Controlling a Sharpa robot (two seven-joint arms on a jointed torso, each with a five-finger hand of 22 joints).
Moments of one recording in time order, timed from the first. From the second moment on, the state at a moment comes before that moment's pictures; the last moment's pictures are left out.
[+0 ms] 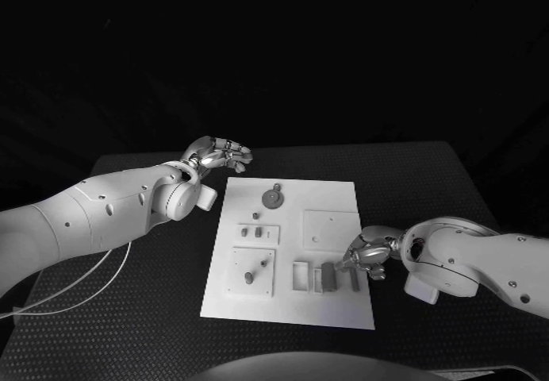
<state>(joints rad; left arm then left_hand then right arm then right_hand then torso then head) 1.22 -0.68 -0.13 1.11 -0.25 -0.23 0.33 1.09 -0.11 0.53 -0.26 0.06 0.85 0.18 0.27 0.54 1.21 0.11 0.09 0.20 1.02 0.04 0.68 0.38 0.01 0.76 -0.06 0.55 1.27 1.20 -0.94 -0.22 1.70 -0.86 -0.03 -0.46 0.84 -0.19 0.63 -0.07 0.05 0.93 0.12 0.32 0.55 1.03 0.01 1.14 1.14 1.27 -0.10 1.21 1.28 0.22 1.12 -0.04 1.03 1.31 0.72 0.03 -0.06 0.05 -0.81</state>
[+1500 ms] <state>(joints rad) 1.22 -0.68 -0.13 1.13 -0.25 -0.23 0.32 1.09 -0.12 0.53 -0.26 0.06 0.85 0.18 0.27 0.54 1.20 0.12 0.09 0.20 1.02 0.04 0.68 0.38 0.01 0.76 -0.06 0.54 1.27 1.15 -0.84 -0.23 1.65 -0.93 -0.07 -0.51 0.83 -0.13 0.73 -0.20 0.04 0.98 0.10 0.32 0.58 1.05 0.00 1.15 1.14 1.27 -0.10 1.24 1.26 0.22 1.11 -0.05 1.06 1.31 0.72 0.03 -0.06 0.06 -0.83</state>
